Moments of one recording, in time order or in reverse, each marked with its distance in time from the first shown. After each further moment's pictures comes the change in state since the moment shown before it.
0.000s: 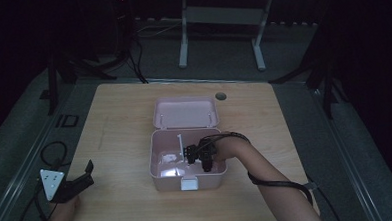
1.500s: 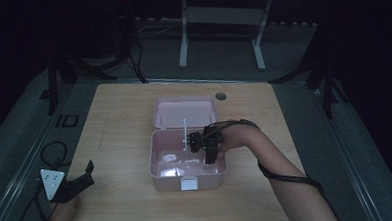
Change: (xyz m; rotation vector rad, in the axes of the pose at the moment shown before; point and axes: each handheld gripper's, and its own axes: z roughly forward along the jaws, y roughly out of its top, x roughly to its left) left arm 0.000 0.000 0.001 0.004 0.001 0.003; right arm 0.004 -0.021 -0.070 -0.095 -0.029 0.009
